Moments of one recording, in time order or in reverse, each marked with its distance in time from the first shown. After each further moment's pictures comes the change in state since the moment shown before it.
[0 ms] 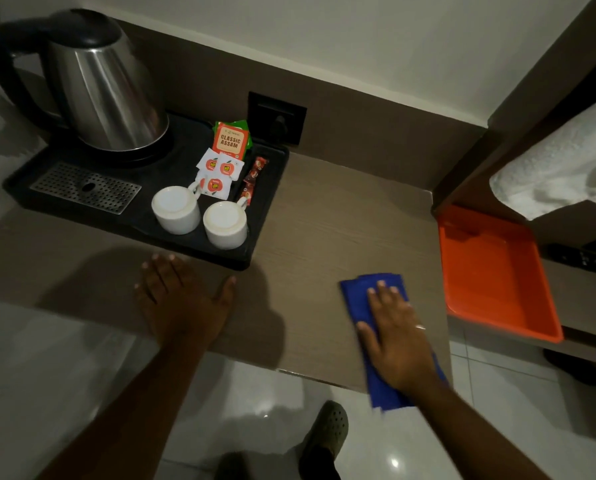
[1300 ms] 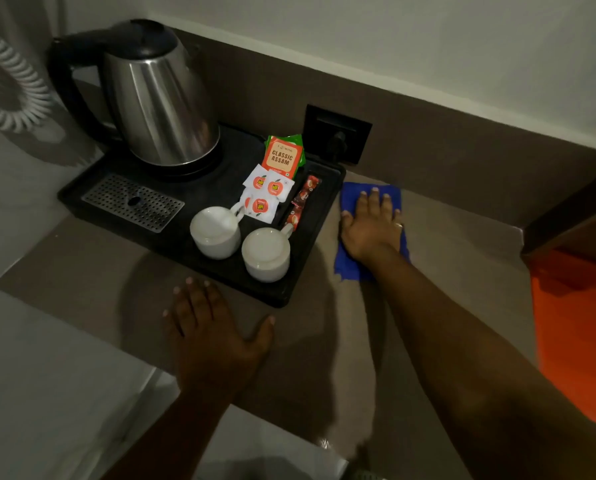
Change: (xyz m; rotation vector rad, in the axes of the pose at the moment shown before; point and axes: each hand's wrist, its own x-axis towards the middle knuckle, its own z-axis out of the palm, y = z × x) left_hand 0.006 0.001 0.006 0.096 -0.014 -0.038; right_hand 0.283 -0.112 -0.017 0.019 0.023 0.071
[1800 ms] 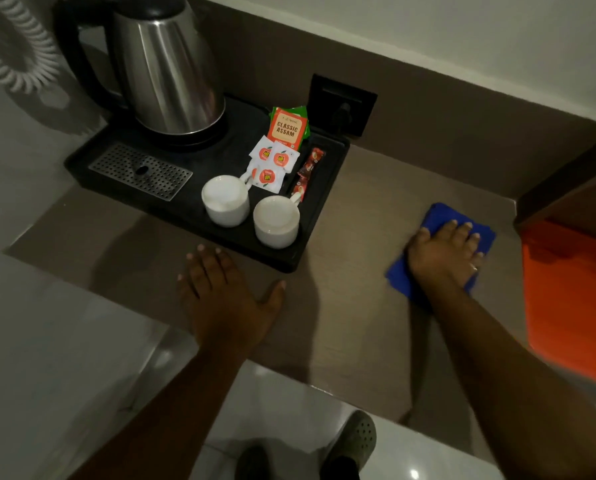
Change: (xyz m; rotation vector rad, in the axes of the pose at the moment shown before) left_hand -0.004 0.000 -0.002 -0.028 0.015 0.023; right_hand -0.091 0.082 -0.003 0.055 0.101 0.489
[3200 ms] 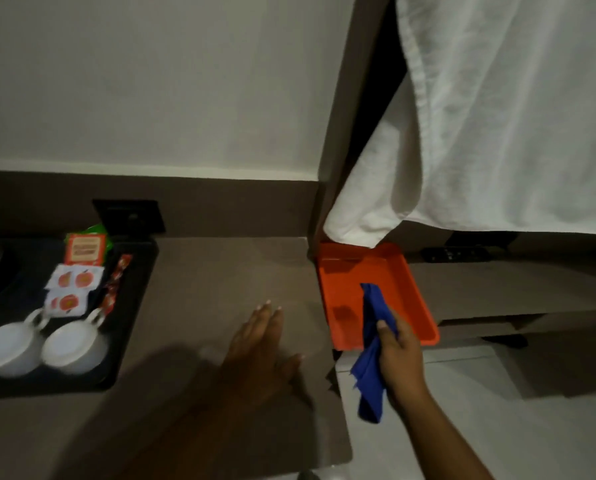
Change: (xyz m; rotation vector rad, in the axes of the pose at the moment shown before) left_hand -0.080 0.247 -0.026 -0.243 -0.334 0.936; right_hand -0.077 0.231 -0.113 1.132 0.178 0.254
